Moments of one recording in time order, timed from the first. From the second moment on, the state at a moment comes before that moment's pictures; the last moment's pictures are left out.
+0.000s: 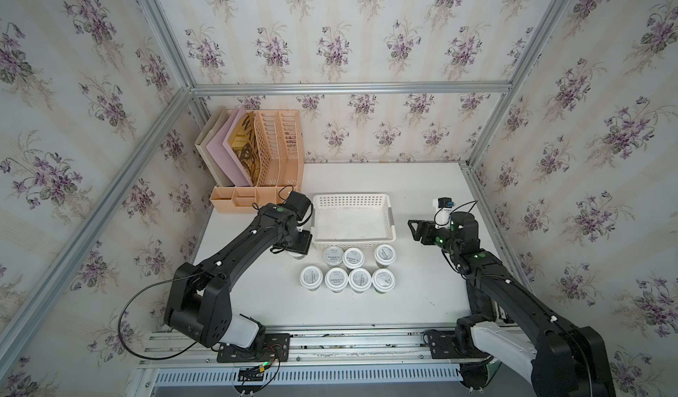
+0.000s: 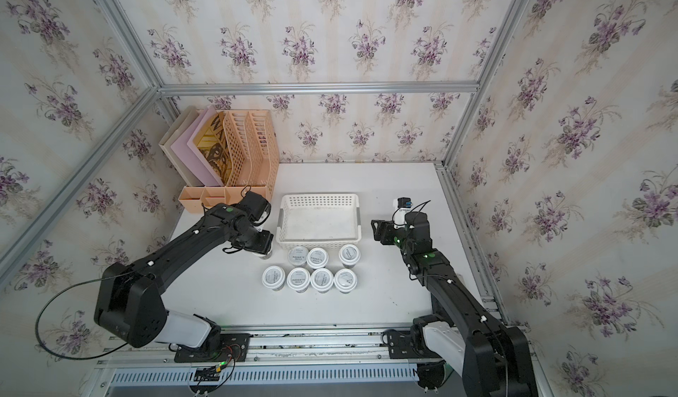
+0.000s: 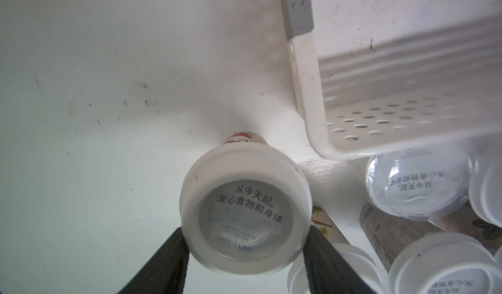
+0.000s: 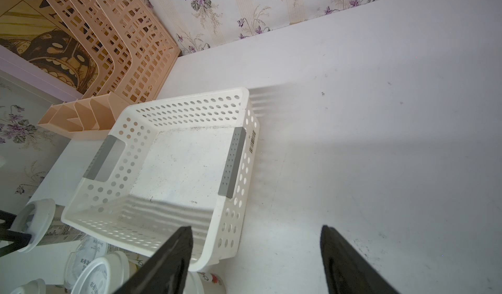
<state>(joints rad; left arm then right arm) -0.38 1.47 1.15 -1.02 -0.07 -0.19 0.21 1.04 0.54 -0.02 -0.23 0.31</state>
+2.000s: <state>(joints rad) -0.36 2.13 2.09 -1.27 0.14 -0.06 0.21 1.08 0.54 -0.02 -0.25 0.31</state>
